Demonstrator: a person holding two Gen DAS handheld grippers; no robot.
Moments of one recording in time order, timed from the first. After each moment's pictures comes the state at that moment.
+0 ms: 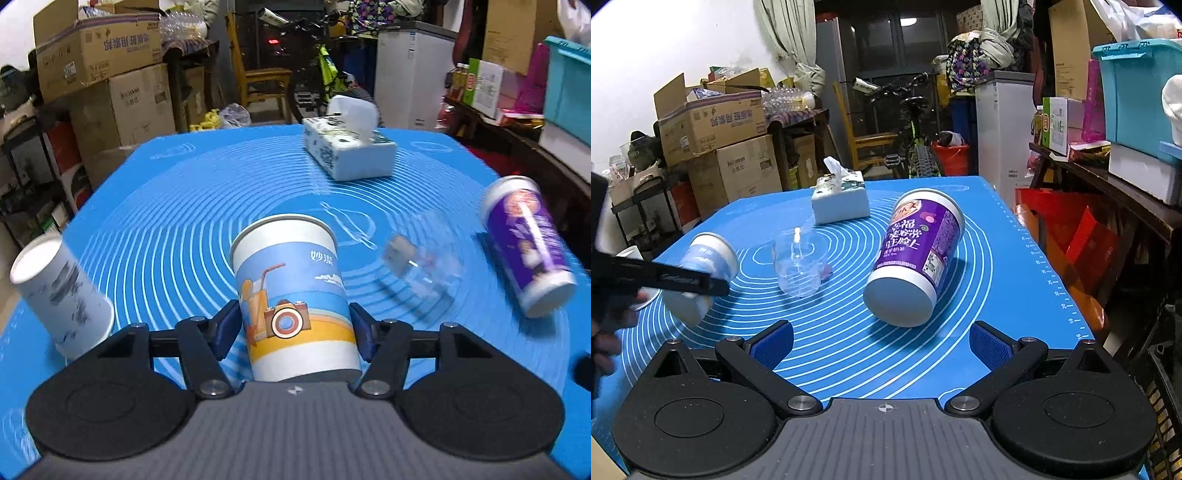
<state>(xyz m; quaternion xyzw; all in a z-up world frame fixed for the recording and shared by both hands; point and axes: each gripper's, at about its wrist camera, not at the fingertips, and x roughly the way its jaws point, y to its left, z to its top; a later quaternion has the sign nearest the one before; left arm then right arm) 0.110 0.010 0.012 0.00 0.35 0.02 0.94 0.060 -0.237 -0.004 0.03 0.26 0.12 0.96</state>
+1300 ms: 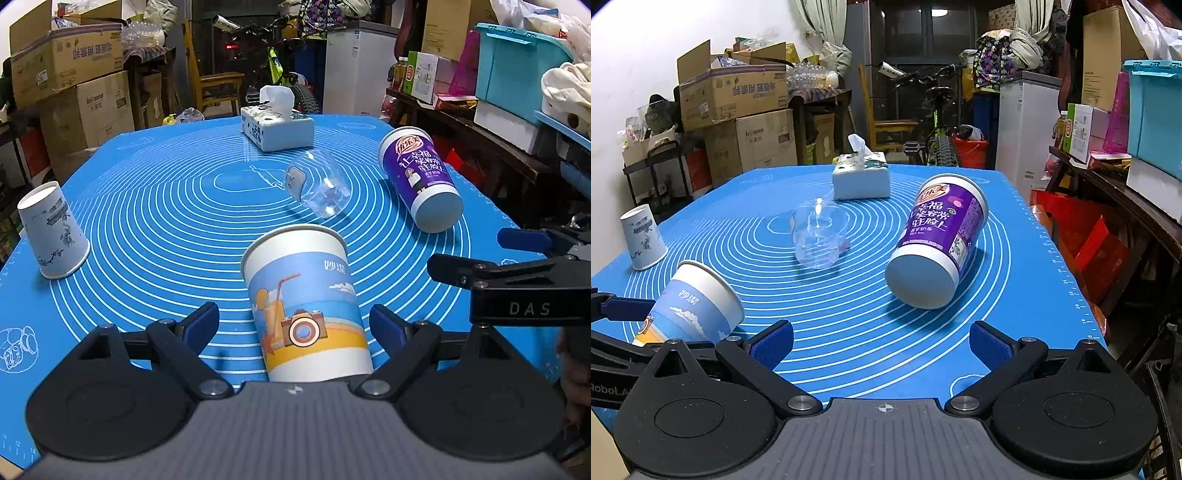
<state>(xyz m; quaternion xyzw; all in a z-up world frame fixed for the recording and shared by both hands) 0.032 -0.031 0.000 0.00 0.34 -0.04 0.94 0.055 -0.221 -0.010 -0.02 0.28 0.15 0.95</state>
